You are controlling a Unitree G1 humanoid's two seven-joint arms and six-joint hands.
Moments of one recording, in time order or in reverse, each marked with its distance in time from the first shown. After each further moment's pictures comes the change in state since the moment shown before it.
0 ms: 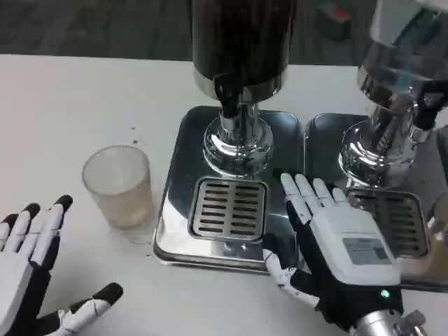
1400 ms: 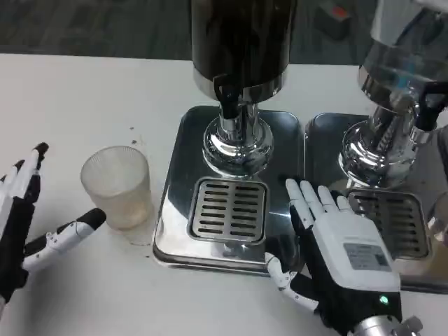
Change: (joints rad) left arm -0.423 -0.022 -0.012 0.443 -0.325 -0.117 -0.190; right arm 0.019 0.025 0.026 -0.006 -0.011 0.067 -0.002
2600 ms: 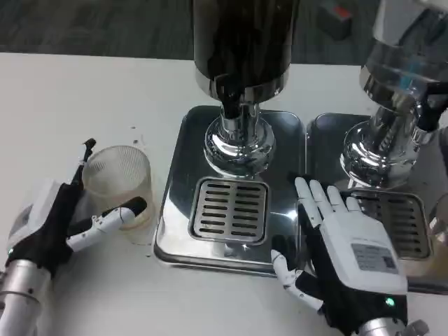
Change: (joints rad) left arm -0.352 -0.080 -0.157 0.566 -0.061 -0.240 0.012; right arm 0.025 0.015 0.002 -0.038 -0.005 0.048 0.001
